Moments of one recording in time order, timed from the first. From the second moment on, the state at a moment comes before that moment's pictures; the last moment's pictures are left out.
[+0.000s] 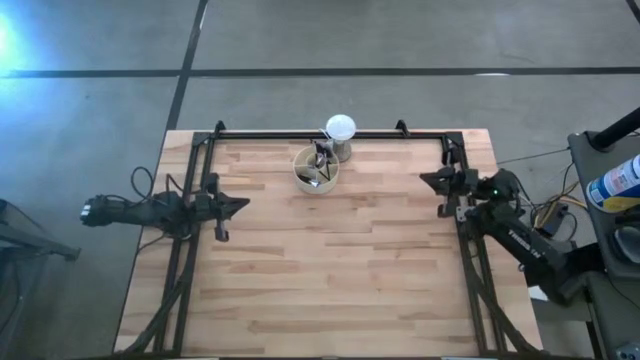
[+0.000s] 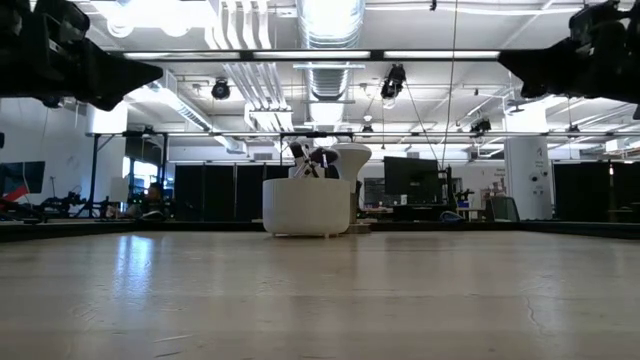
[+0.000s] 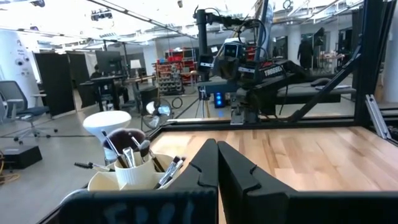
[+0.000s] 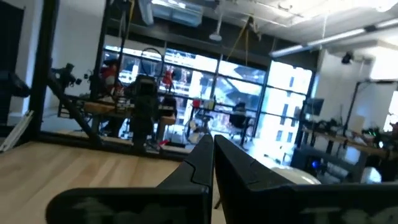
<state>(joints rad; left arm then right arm) -0.12 0.00 0.03 0.09 -0.32 0.14 -0.94 0.16 0.01 0.55 -0.81 0.09</state>
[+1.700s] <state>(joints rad) -0.12 0.00 0.01 0.07 -0.45 0.09 -0.41 0.00 0.01 0.26 -0.13 -0.08</state>
